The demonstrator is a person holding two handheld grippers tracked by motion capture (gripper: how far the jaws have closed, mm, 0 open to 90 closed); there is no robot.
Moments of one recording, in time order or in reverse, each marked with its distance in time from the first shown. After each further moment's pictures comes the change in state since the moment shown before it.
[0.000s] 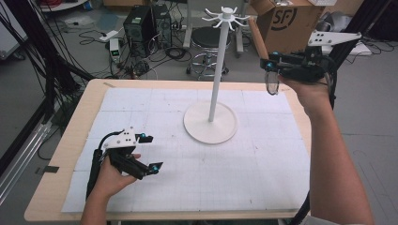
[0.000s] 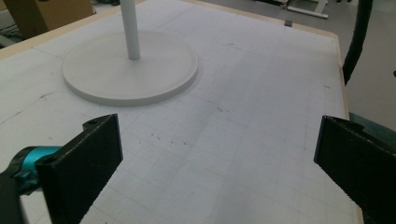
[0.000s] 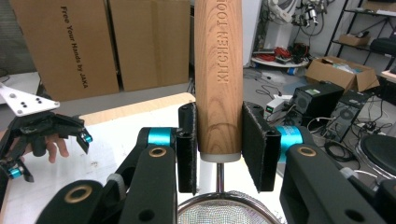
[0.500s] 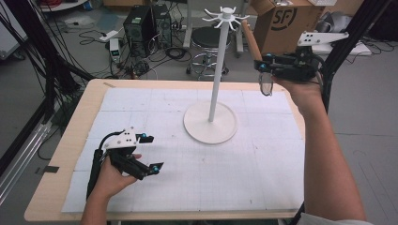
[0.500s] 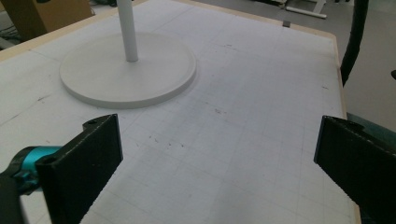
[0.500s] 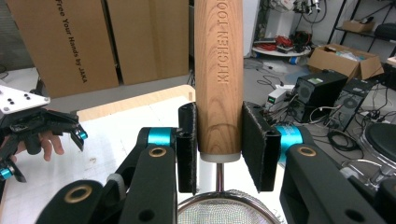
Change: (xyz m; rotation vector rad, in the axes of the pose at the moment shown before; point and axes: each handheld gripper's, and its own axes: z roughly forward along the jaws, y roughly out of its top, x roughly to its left) left arm -0.002 0.002 0.002 0.002 -0.004 0.010; right arm -0.002 -0.004 0.017 0.037 0.002 0.023
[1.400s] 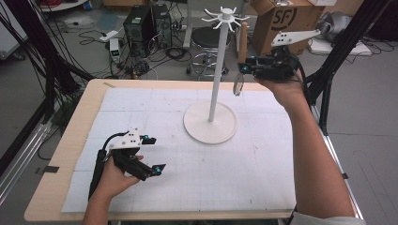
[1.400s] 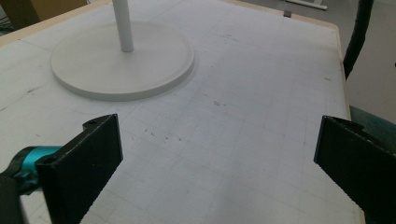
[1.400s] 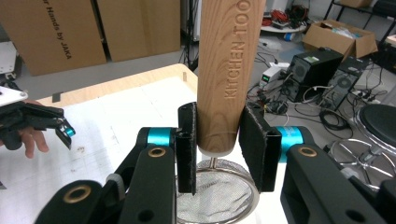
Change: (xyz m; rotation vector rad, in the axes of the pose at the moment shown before) left arm 0.000 -0.003 0.007 0.027 -0.011 -0.002; right arm 0.015 0.009 0.039 0.117 -0.049 -0.014
